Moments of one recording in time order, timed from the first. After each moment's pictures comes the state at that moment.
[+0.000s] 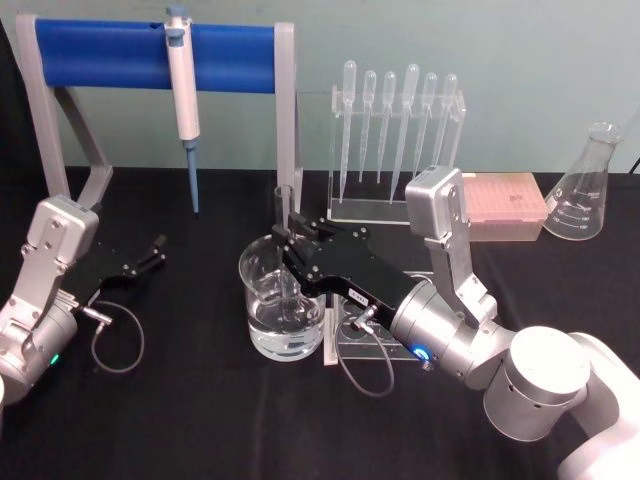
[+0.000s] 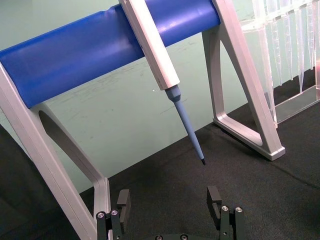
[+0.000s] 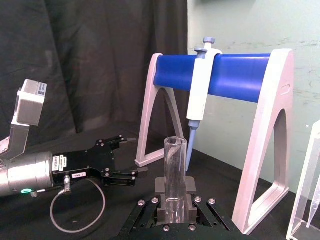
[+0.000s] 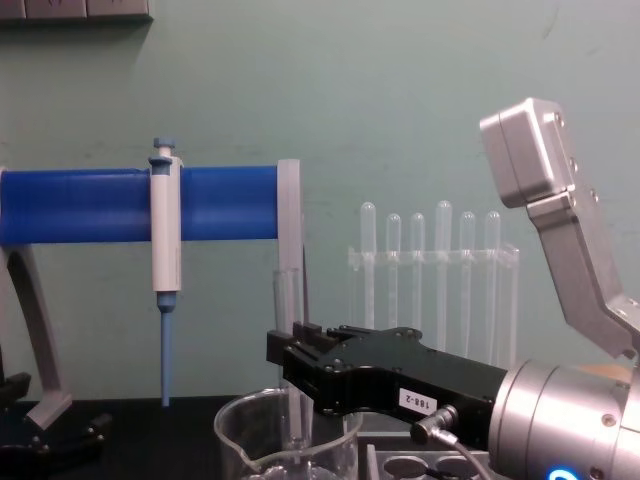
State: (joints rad) left arm -0.20 0.60 0.45 -1.41 -0.25 -0.12 0.03; right arm 0.27 0.25 -0.49 -1.48 0.33 -0.04 0.41
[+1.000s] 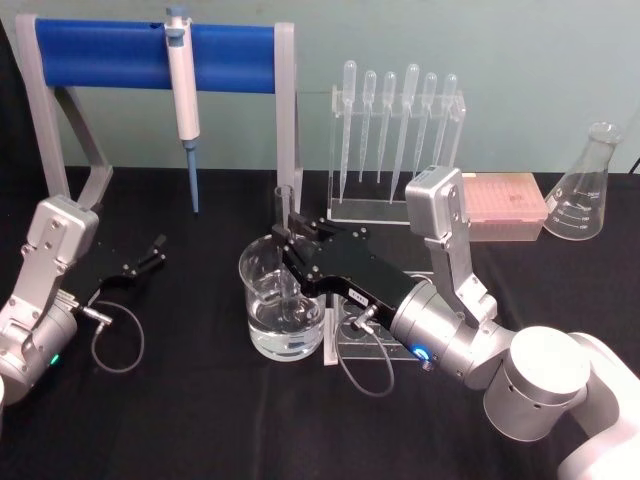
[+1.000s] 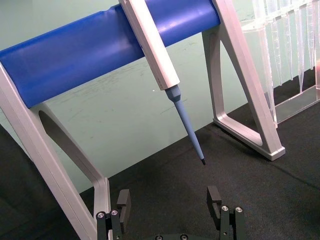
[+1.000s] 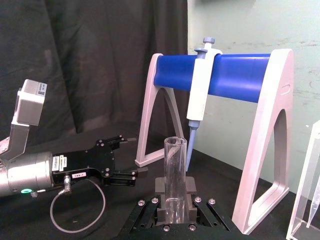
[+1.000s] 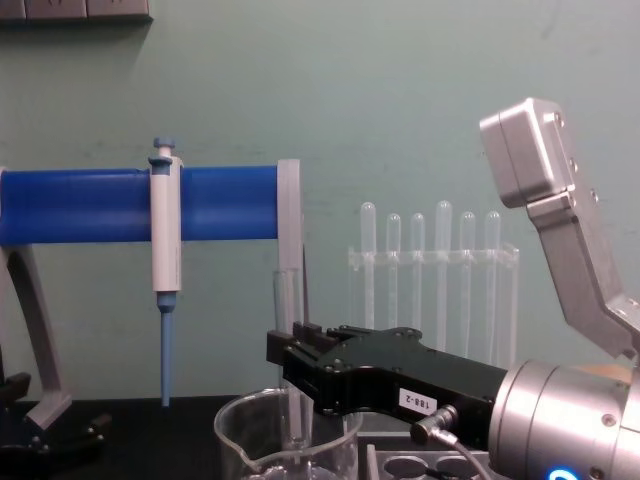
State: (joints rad) left arm -0.20 0.60 0.45 -1.41 -0.25 -0.12 0.03; right arm 0.27 0.25 -0.49 -1.48 0.33 -0.04 0.41
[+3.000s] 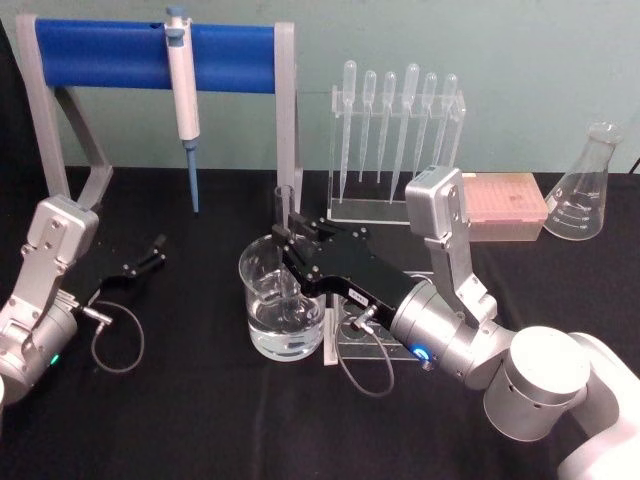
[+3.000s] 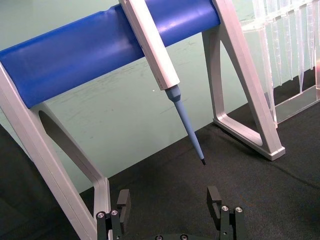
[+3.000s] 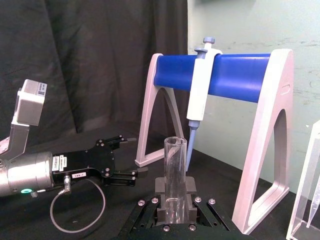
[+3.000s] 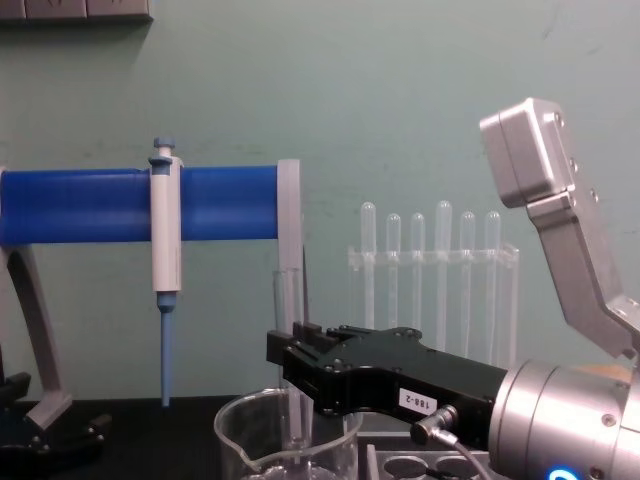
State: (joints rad) left arm -0.20 0.60 0.45 -1.41 -0.25 -0.12 0.03; right arm 0.27 0.25 -0.49 -1.48 0.33 -0.04 0.41
